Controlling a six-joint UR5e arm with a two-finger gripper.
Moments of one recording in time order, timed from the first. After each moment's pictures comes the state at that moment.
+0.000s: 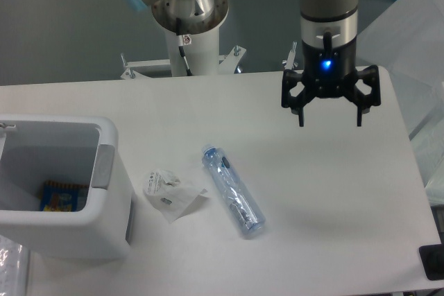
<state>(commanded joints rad) 2.62 -1.77 -1.46 -1.10 1.52 0.80</state>
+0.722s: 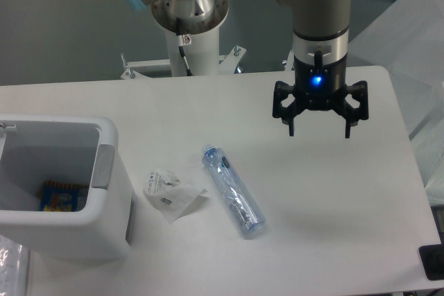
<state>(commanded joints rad) 2.60 -1.81 -1.48 -1.10 1.50 0.77</state>
